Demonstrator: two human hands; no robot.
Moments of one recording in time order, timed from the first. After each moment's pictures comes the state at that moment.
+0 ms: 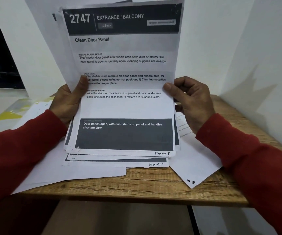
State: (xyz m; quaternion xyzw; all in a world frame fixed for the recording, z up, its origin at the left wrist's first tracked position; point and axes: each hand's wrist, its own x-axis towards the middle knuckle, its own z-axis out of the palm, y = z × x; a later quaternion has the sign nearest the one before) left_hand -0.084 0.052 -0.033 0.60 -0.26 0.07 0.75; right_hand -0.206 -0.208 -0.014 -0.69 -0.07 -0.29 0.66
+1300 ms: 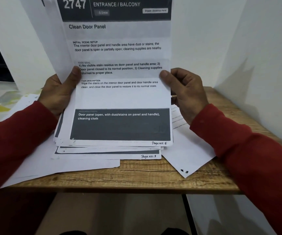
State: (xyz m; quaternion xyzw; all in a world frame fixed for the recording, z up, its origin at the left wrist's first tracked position) left_hand -0.091 0.047 -0.030 0.63 -0.25 0.10 0.73; right_hand -0.205 -0.211 -0.016 -0.70 -0.07 -0.27 0.66
